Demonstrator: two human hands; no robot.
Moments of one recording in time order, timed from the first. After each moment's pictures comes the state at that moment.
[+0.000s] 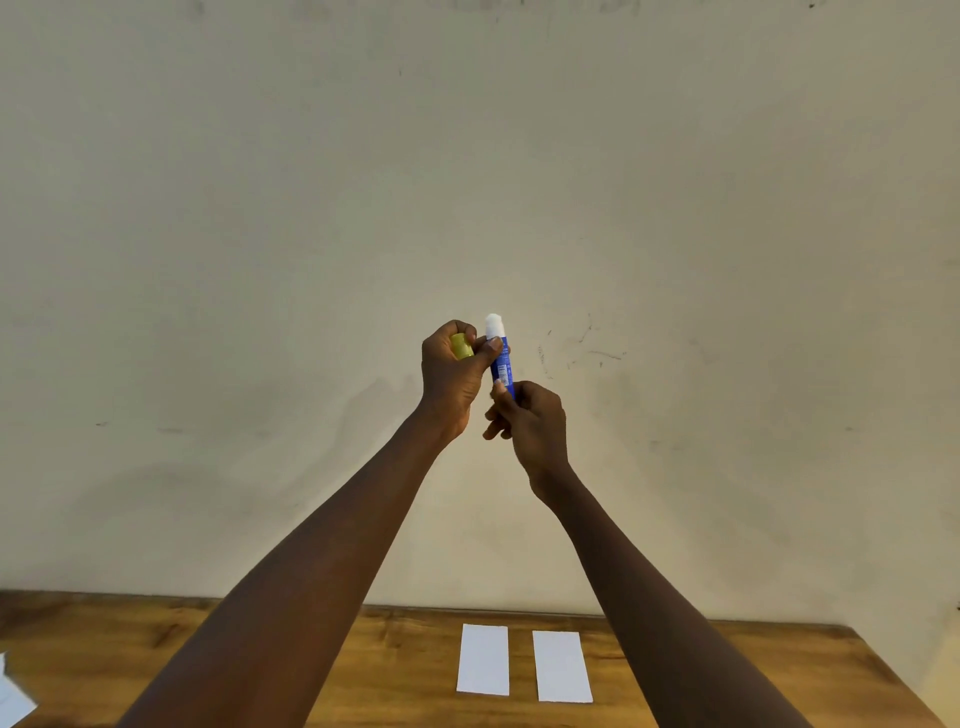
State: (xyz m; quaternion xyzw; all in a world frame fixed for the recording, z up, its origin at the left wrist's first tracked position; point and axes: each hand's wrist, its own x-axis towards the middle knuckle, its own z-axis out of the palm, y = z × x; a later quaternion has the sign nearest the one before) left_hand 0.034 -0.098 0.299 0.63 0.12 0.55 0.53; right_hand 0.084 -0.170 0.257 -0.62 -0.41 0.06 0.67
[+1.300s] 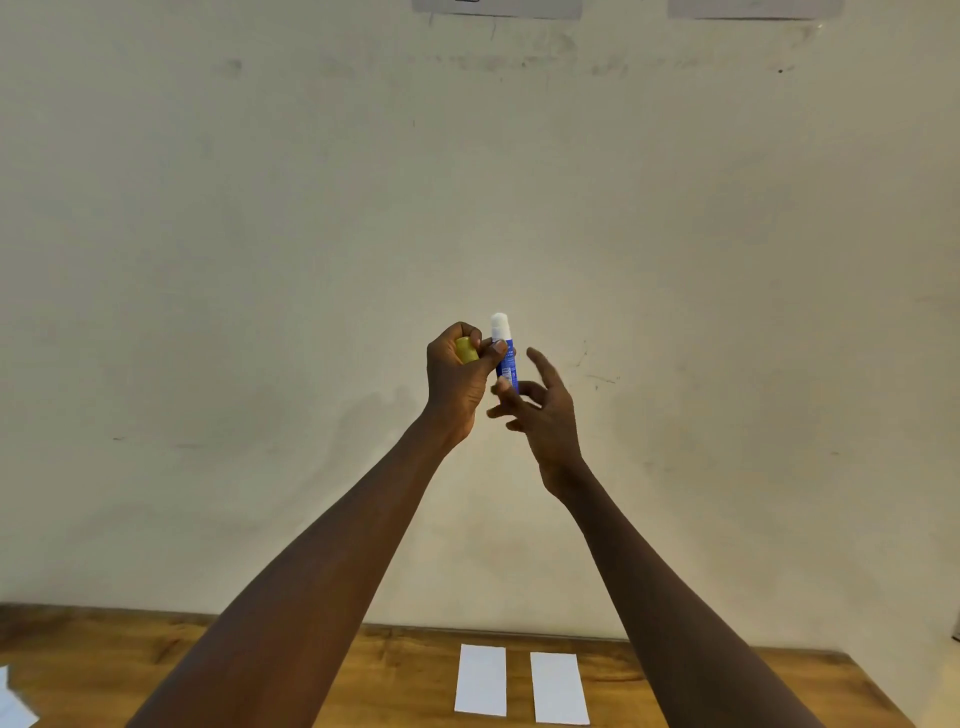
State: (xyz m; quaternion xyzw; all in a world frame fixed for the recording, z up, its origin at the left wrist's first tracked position) left_hand 0.016 -0.122 0.321 0.63 0.08 0.57 0.52; right_hand 0.081 -0.191 0.283 -0.56 -0.44 0.09 0.70
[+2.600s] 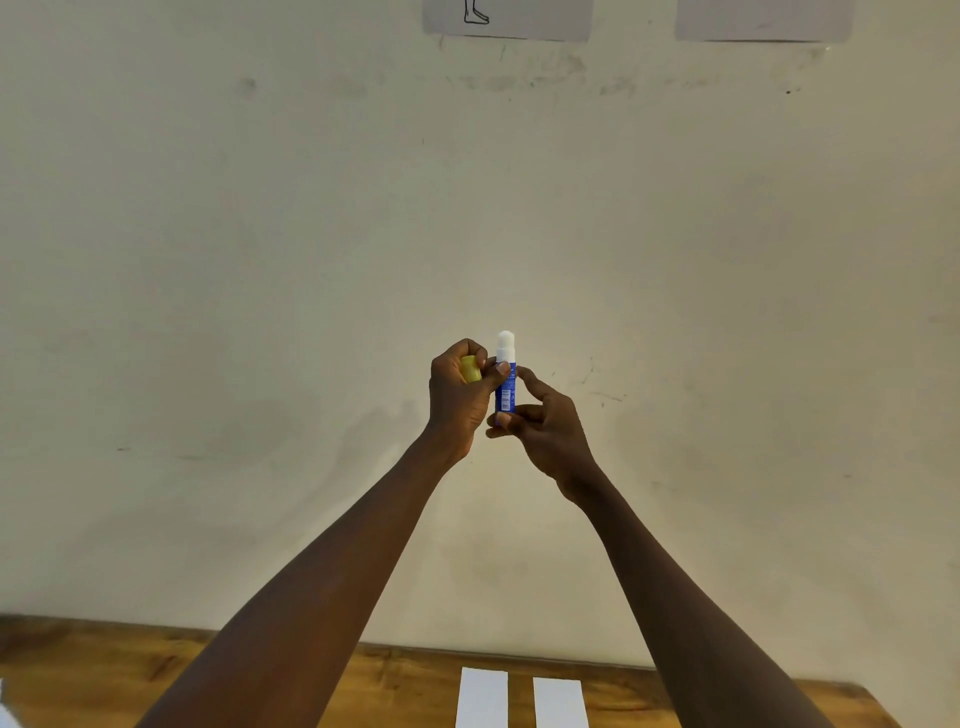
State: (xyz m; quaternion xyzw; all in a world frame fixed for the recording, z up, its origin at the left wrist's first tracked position) left_hand 0.021 -0.108 0.316 0.66 0.09 0.58 0.47; right_hand 0.083 -0.197 0.300 -0.63 -0.50 0.09 0.58
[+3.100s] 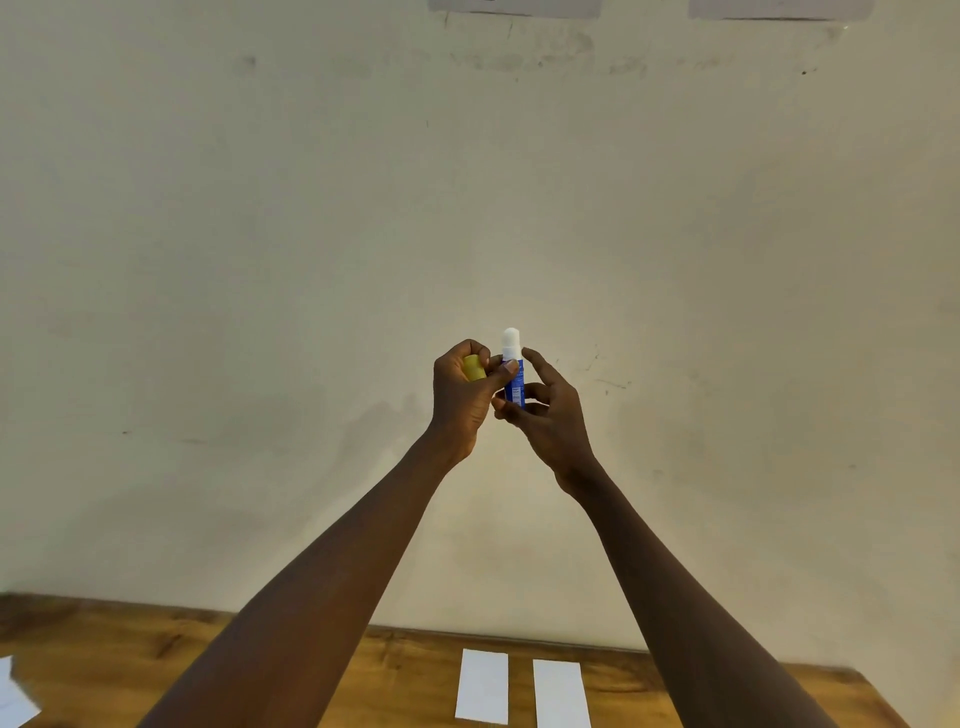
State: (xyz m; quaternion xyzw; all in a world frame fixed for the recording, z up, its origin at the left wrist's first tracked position) left_hand 0.017 -0.115 0.306 0.64 0.08 0.56 0.52; right_hand 0.085 -0.188 0.291 -0.61 -0.48 0.03 0.62
